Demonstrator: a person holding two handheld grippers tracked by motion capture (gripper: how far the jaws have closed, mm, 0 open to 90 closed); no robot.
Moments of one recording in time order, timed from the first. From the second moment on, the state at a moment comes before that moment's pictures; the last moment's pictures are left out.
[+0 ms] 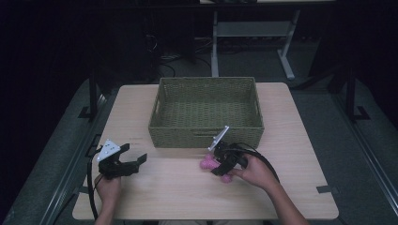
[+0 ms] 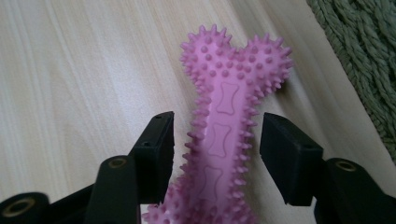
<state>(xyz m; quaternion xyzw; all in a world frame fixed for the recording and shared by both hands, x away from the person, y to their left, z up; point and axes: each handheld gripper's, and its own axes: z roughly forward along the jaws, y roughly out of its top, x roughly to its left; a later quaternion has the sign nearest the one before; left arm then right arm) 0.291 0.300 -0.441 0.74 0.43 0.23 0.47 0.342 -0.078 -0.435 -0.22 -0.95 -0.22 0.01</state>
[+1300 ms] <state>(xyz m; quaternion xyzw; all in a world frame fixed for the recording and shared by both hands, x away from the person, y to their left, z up) 0.290 0.301 -0.441 0.74 0.43 0.23 0.47 0.350 -0.080 -0.399 -0.15 -0.96 -0.23 0.04</state>
